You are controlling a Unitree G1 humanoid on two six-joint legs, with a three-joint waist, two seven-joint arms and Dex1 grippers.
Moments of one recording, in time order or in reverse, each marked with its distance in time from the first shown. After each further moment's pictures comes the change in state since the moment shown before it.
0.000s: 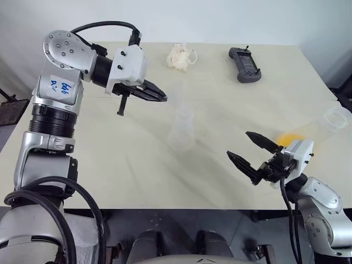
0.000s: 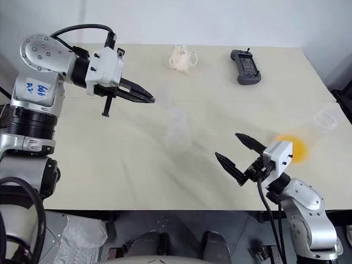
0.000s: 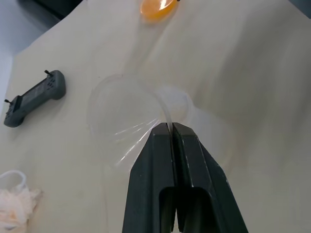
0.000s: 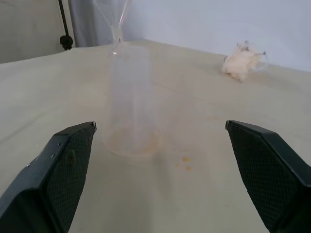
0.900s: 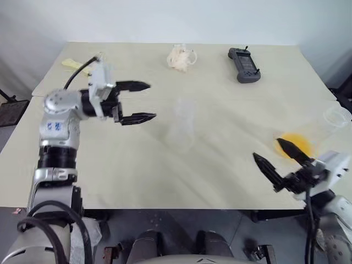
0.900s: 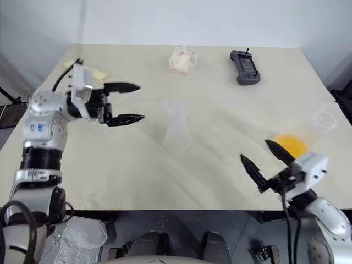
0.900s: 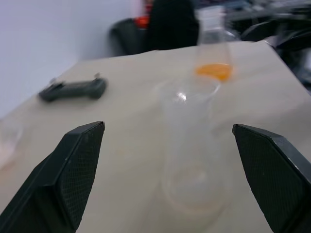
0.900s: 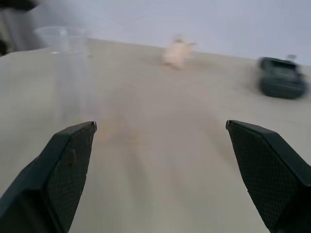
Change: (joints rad) left arm 0.448 -0.061 0.331 -0.042 -0.253 0.173 0.243; right arm 0.265 0.054 -0.256 -0.102 0.096 -0.020 -0.121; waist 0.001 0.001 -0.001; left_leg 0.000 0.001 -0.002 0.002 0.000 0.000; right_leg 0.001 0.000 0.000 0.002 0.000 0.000
